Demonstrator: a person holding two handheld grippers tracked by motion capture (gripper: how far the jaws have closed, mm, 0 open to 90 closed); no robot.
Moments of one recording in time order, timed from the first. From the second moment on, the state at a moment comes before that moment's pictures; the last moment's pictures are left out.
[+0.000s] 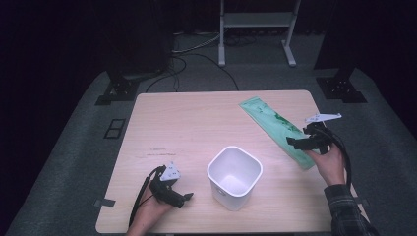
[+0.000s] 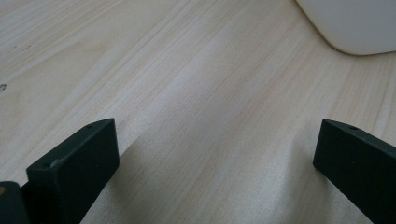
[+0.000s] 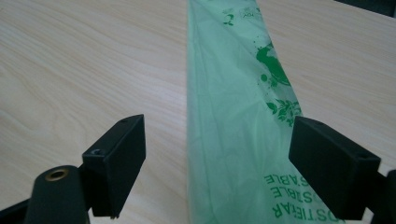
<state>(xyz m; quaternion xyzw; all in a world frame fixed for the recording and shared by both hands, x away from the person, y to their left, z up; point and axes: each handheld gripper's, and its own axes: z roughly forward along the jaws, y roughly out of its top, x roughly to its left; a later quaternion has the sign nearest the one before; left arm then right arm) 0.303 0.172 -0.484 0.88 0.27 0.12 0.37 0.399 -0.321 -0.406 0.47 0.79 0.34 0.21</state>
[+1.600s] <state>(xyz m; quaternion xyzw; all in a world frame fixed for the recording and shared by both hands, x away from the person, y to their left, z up) 0.303 0.172 -0.484 0.88 0.27 0.12 0.37 0.486 -0.310 -0.474 0.48 0.82 0.27 0.17</state>
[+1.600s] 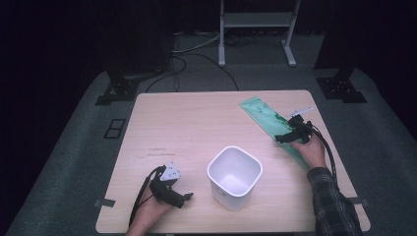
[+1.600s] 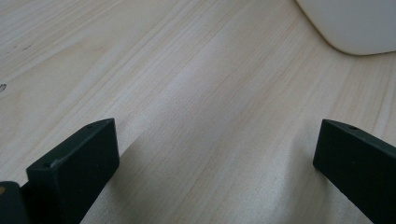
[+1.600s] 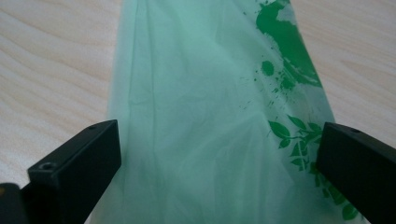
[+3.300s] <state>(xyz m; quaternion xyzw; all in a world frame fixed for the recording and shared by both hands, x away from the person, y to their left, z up) 0.303 0.172 -0.484 0.88 0.27 0.12 0.37 0.398 -0.328 -0.436 0.47 0.79 0.35 0.17</state>
